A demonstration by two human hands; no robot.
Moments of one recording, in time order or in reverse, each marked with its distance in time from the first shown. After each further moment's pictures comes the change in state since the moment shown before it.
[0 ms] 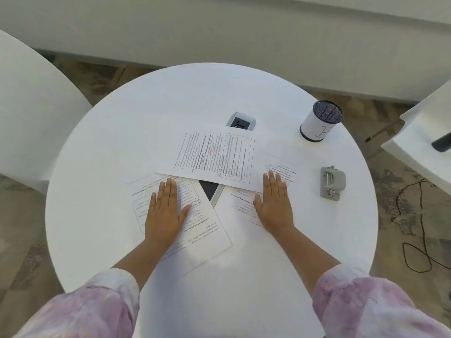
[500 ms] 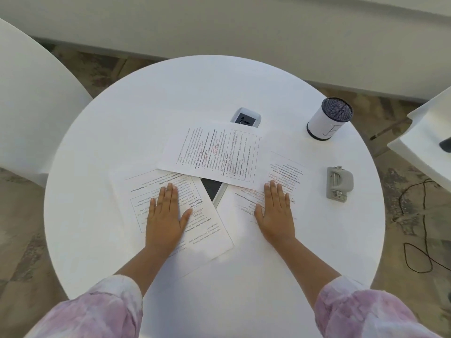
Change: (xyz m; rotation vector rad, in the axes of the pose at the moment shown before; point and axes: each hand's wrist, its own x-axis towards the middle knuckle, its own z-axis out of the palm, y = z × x) left_hand -0.008 -0.008 0.020 0.030 0.041 -0.048; right_hand -0.017 0.000 0.020 0.013 -0.049 0.036
